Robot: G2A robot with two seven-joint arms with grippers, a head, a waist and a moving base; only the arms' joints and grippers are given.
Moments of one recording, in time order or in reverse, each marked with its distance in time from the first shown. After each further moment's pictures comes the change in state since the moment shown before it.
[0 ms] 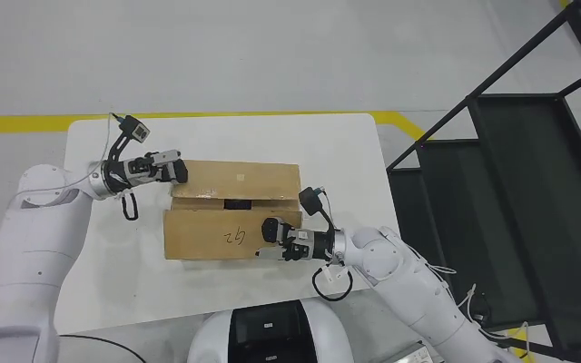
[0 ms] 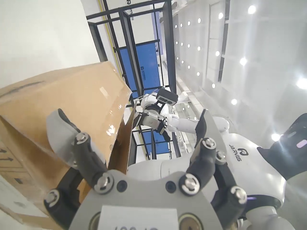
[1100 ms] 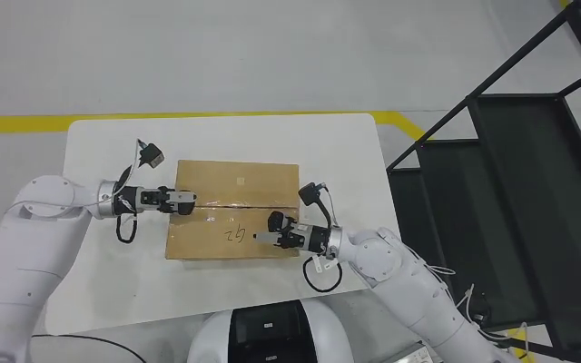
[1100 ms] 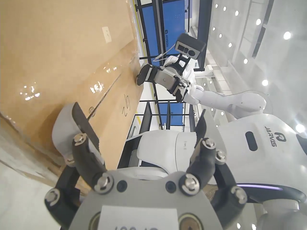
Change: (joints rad) left arm 0.064 0.135 0.141 -0.176 0.084 0.003 -0.003; right arm -0.003 -0.002 -0.006 -0.009 -0.075 0.220 -0.089
